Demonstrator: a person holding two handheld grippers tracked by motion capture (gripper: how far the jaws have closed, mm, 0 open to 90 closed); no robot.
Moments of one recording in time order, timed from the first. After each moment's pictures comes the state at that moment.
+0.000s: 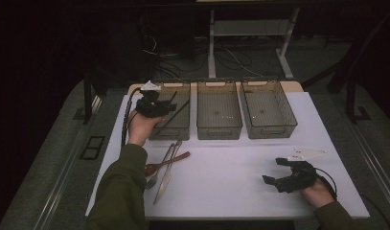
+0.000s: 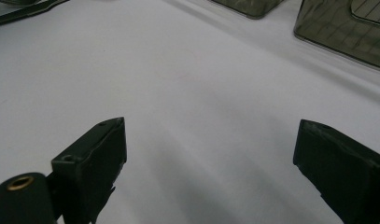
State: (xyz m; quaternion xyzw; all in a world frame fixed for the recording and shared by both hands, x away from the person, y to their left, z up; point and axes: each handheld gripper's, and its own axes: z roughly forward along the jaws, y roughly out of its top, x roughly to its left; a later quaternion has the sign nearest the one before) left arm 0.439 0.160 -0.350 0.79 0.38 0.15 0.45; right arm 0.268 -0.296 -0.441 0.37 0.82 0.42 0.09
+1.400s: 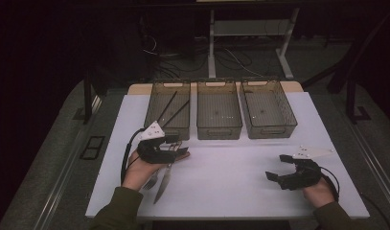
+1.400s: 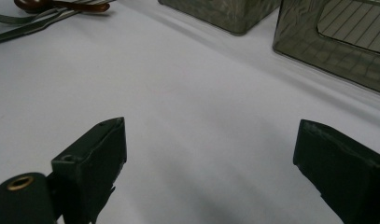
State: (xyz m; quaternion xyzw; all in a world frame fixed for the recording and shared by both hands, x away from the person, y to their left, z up) left arm 0.320 0.151 -0.389 0.81 0.28 0.10 0.50; right arm 0.267 -0.303 -0.432 0.39 0.81 0.44 0.11
